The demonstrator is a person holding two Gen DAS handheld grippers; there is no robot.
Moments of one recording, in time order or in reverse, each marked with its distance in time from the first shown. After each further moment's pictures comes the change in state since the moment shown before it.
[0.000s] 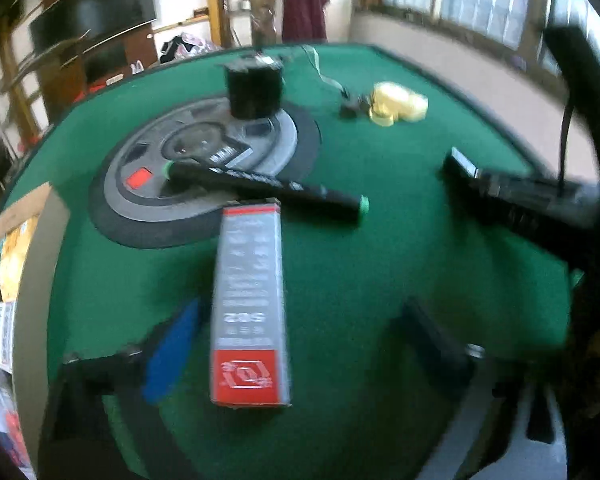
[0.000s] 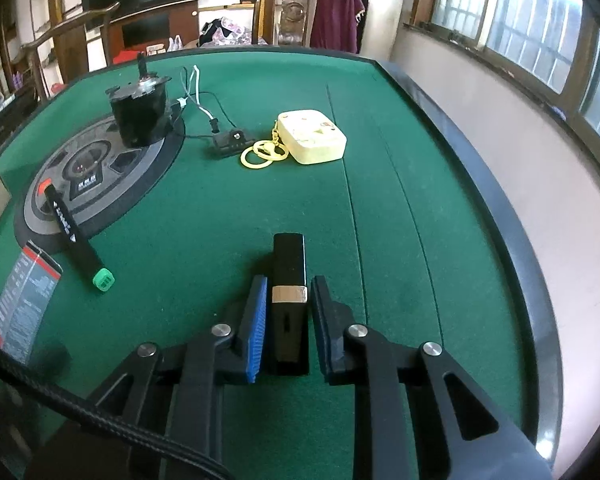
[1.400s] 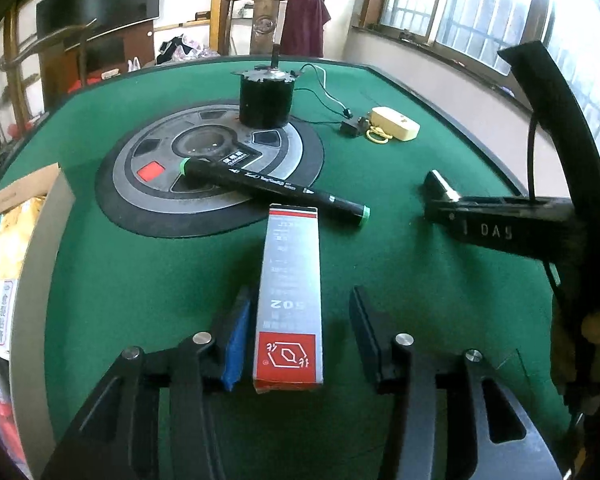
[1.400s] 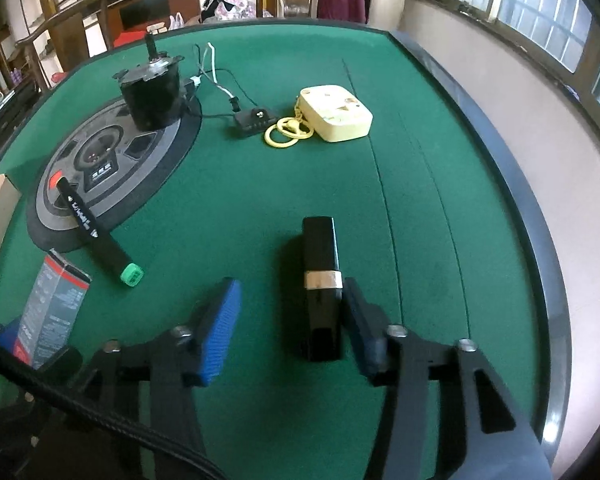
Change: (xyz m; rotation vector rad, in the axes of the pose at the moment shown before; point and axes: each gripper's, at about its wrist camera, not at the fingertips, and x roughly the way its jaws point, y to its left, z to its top) left arm -0.020 0.030 -0.013 -0.087 -0.064 -0.115; right arm 0.002 0.017 0.010 -0.007 0.124 0.046
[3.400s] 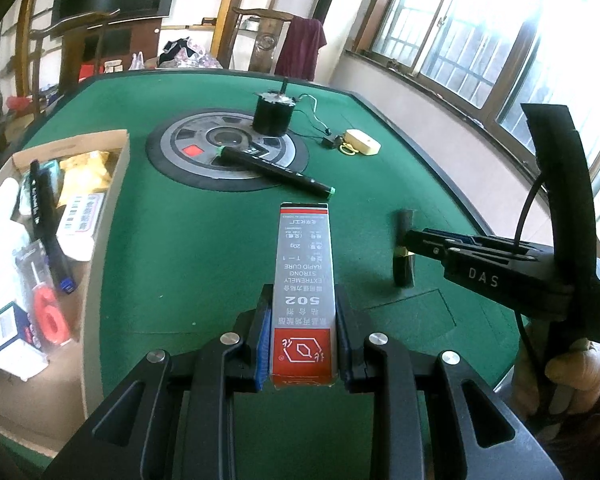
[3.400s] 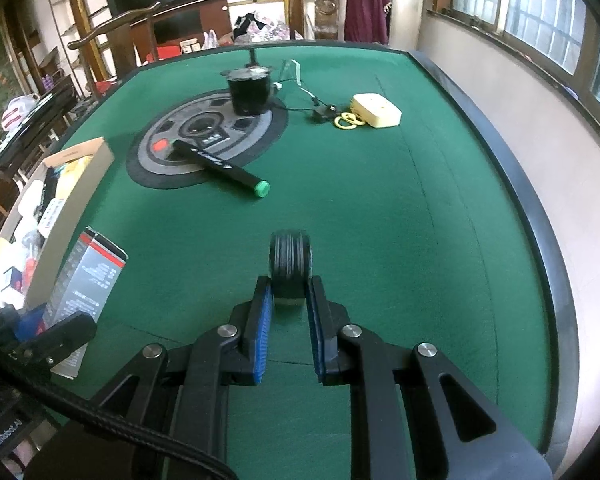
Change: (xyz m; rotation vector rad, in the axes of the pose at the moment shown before) left arm -0.105 0.023 -0.053 -0.089 -0.061 -0.117; right arm -0.088 0.050 -0.074 -0.013 -0.085 0.087
